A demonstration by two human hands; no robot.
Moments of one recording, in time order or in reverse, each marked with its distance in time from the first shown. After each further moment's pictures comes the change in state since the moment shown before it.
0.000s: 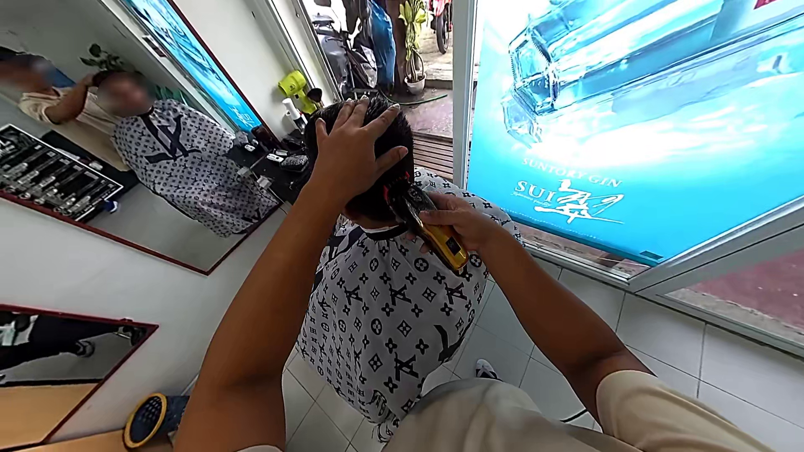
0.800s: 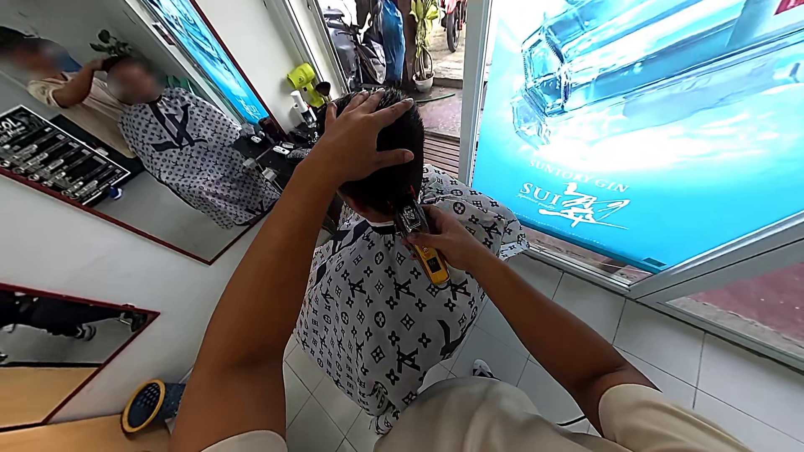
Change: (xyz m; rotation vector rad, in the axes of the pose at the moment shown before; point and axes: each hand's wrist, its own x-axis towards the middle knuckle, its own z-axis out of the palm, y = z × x) left_hand 0.001 -0.019 -0.014 -0.038 -0.107 0.117; right_hand -0.004 0.042 0.031 -0.207 0.237 -0.014
